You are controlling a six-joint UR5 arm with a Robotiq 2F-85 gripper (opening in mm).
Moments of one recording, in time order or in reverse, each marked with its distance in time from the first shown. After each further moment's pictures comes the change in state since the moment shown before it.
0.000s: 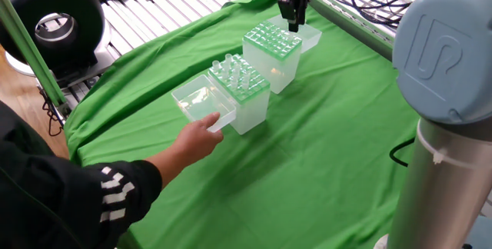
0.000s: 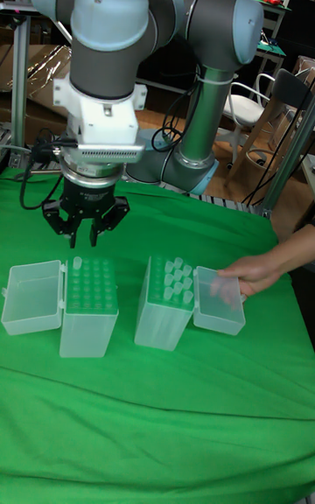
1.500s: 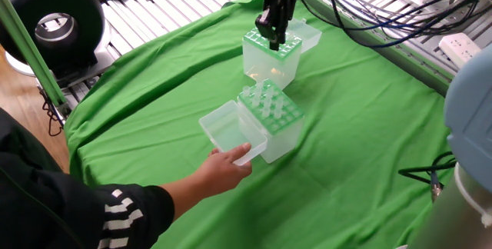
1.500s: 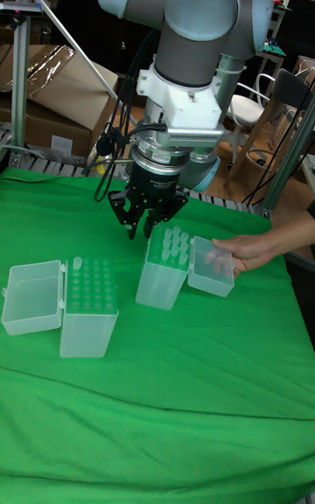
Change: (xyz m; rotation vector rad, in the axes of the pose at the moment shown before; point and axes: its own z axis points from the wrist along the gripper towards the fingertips) arm -0.005 0.097 -0.005 0.004 -0.066 -0.047
